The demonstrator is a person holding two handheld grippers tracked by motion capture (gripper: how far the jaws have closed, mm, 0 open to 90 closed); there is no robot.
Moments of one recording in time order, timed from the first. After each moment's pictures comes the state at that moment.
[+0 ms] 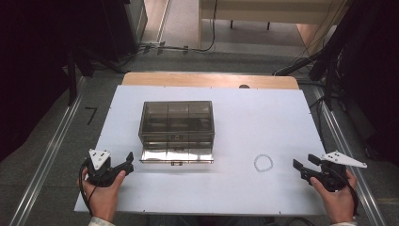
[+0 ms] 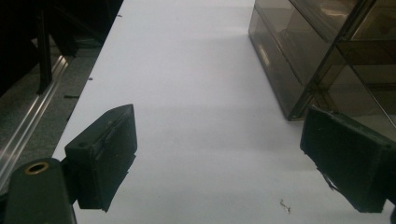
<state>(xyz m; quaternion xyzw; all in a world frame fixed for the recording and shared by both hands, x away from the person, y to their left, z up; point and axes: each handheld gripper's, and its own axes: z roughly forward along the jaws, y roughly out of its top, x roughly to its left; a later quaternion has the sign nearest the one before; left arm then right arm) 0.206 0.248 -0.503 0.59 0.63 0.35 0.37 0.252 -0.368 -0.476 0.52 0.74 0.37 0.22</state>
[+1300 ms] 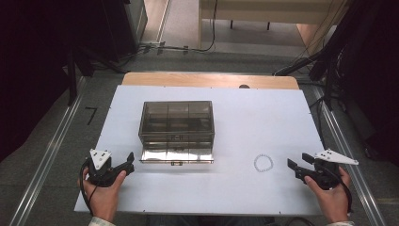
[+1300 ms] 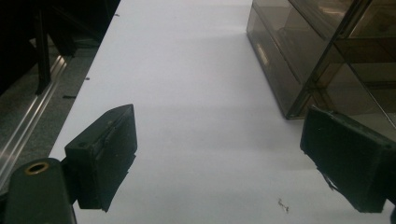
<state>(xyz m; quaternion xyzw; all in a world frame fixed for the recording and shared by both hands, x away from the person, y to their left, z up) 0.207 0.247 -0.504 0.60 0.63 0.35 0.36 0.257 -0.354 -0.477 0.50 0.75 0.37 0.21</state>
